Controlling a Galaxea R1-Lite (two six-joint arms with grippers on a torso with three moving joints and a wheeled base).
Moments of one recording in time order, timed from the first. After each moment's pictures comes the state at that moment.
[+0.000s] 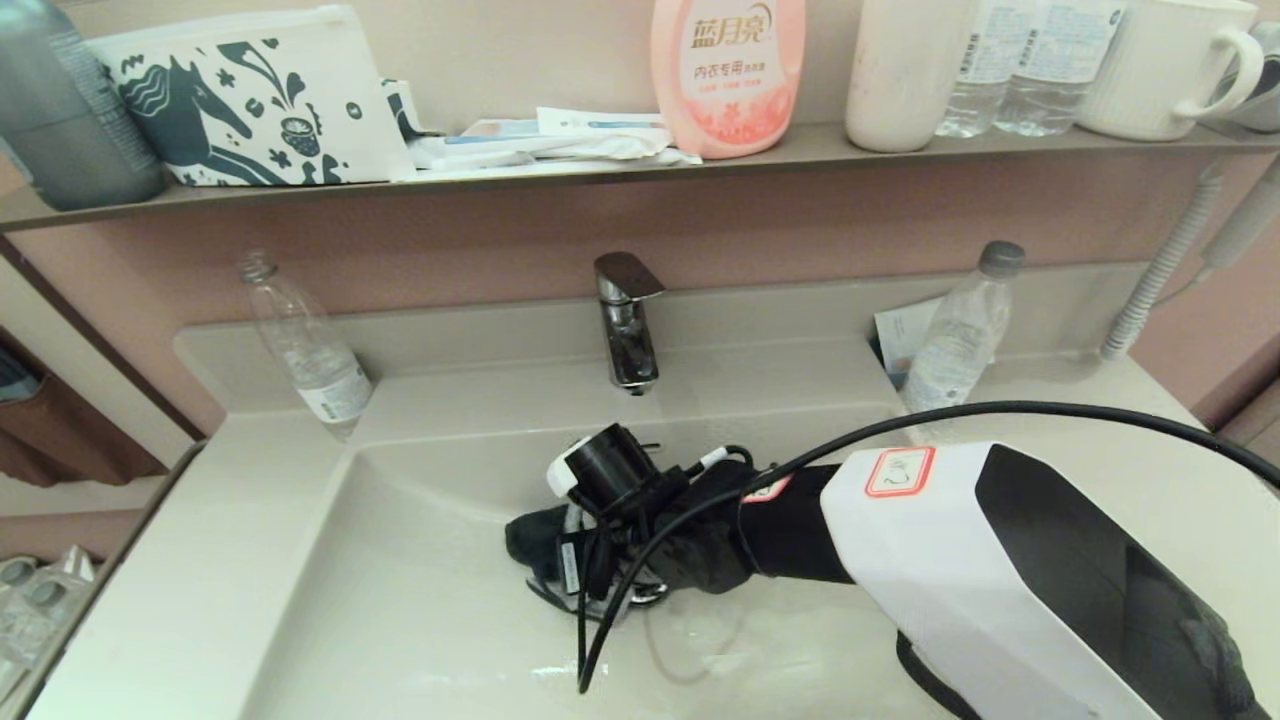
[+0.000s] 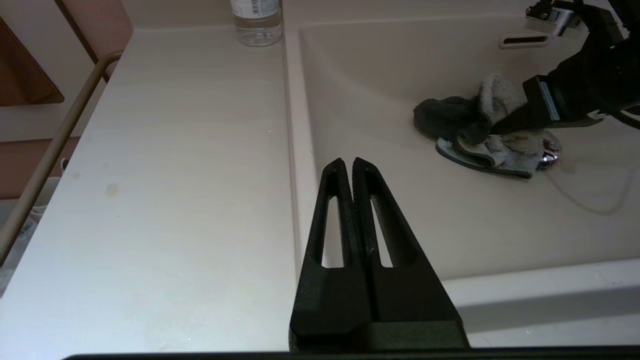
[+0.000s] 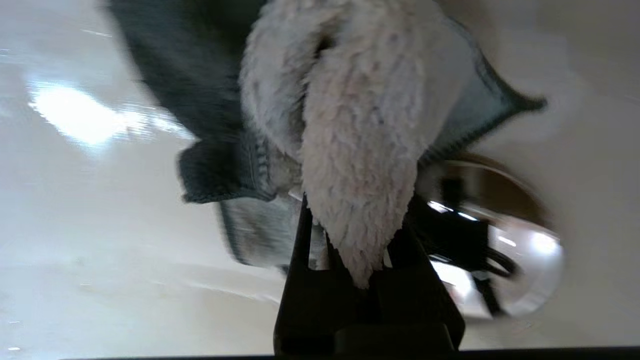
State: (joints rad) left arm 0.00 0.00 0.00 0.00 0.02 0.00; right arm 0.89 2.50 -1.97 0.27 -0.13 0.48
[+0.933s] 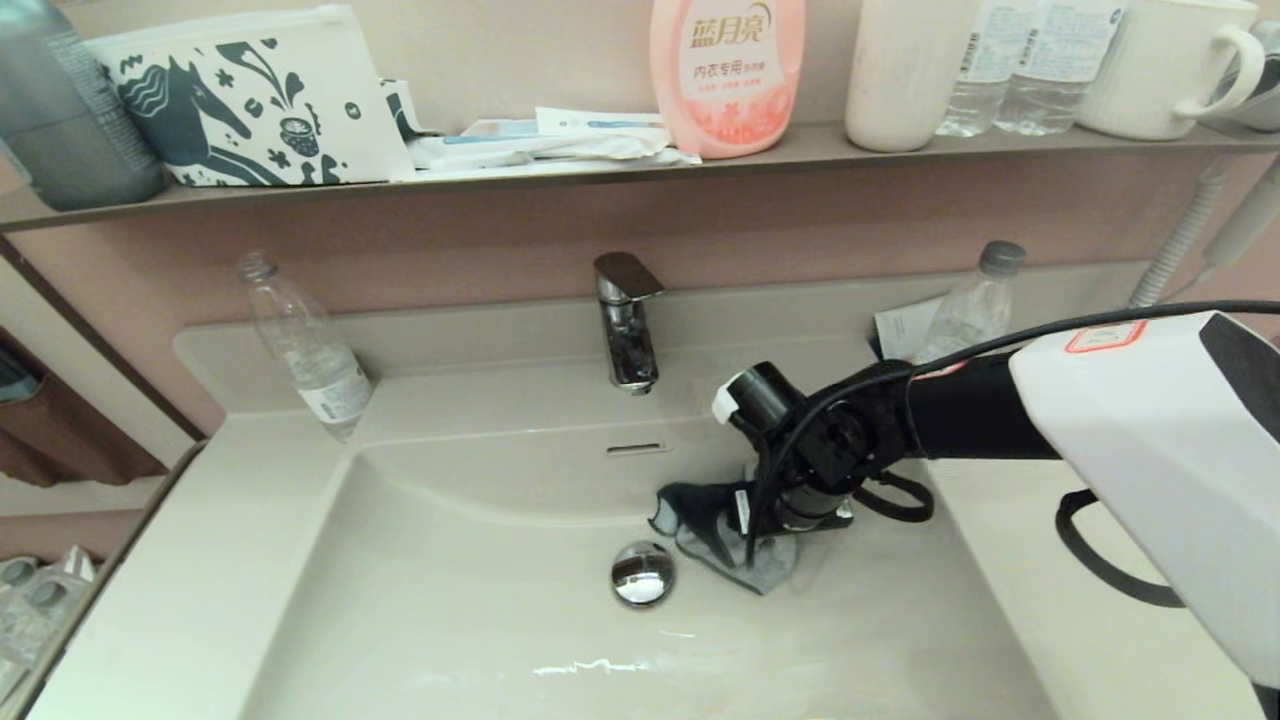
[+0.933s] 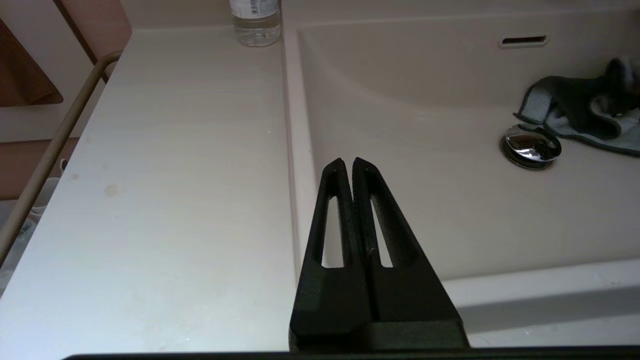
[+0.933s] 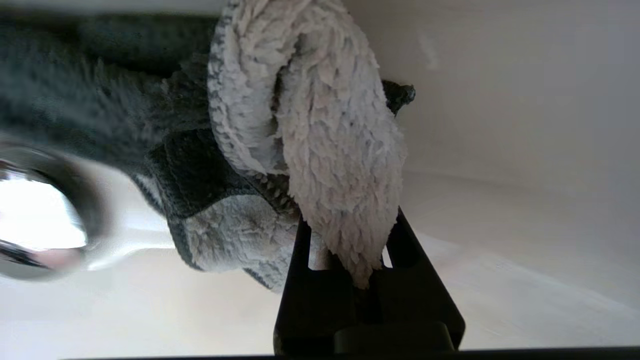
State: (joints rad) left arm 0.00 0.00 0.00 0.00 0.02 0.00; right arm 0.64 2.28 -1.75 0.57 -0.26 0.48
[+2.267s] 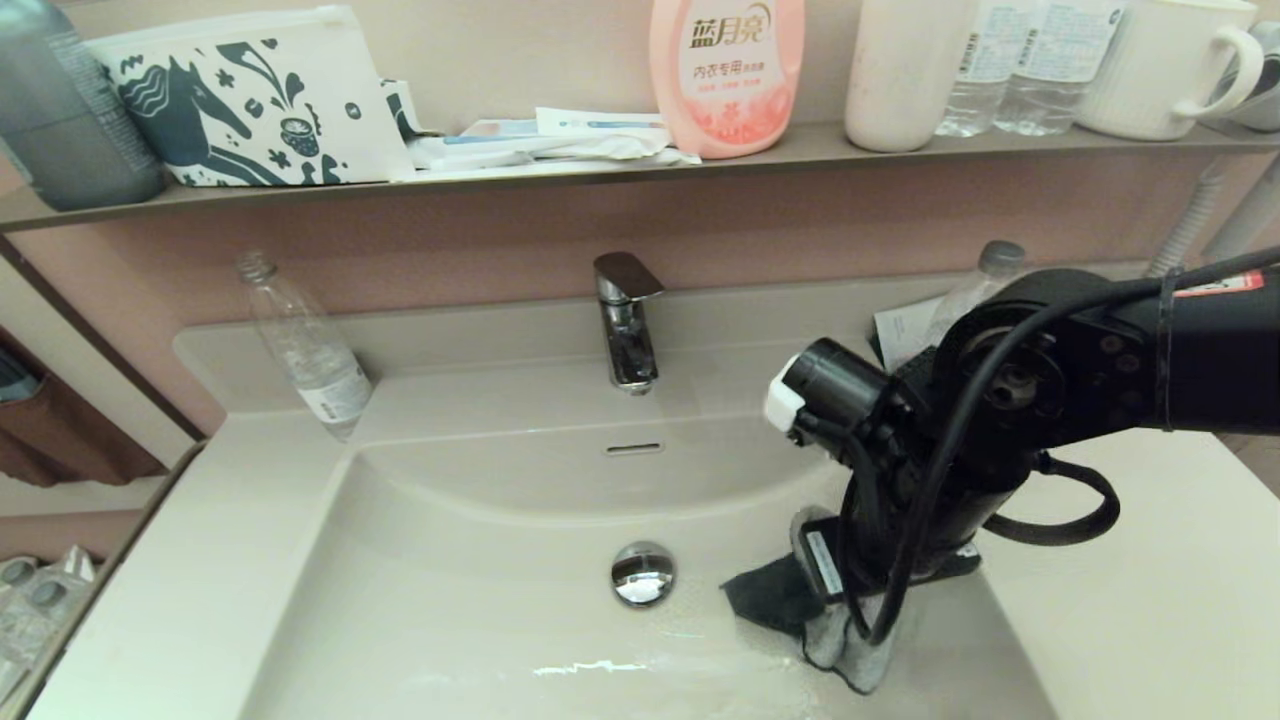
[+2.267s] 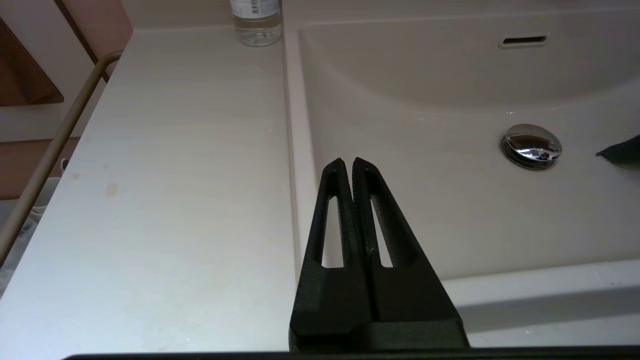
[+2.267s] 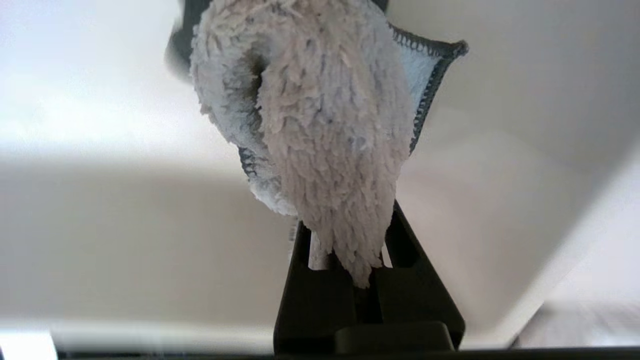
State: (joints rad) left arm 0.00 0.00 0.00 0.00 0.02 0.00; right arm 0.73 1.98 -1.64 0.94 -0.20 0.53
